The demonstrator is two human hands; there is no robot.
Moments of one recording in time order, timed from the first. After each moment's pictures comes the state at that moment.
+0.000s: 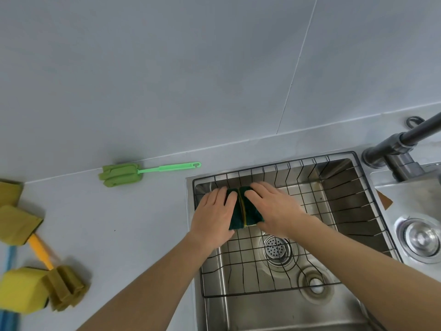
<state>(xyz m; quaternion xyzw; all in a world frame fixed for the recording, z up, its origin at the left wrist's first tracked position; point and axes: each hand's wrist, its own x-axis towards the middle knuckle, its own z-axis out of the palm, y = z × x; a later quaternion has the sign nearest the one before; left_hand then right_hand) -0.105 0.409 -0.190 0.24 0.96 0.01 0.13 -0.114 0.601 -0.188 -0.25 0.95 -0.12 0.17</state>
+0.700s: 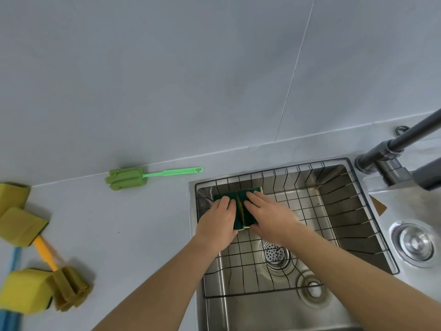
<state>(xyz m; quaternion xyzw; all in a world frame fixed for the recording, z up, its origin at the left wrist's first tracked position) -0.099 0.417 -0.189 0.20 0.96 0.06 0.19 -0.100 0.592 -0.193 -0.22 0.95 -0.12 0.21</state>
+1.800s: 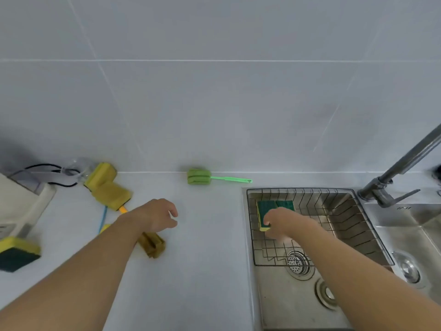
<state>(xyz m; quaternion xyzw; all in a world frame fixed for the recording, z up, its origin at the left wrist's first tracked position) -0.033 0.131 -0.039 -0.02 0.94 0.16 0.31 -0.032 0.472 -0.047 -0.10 0.94 0.01 0.34</state>
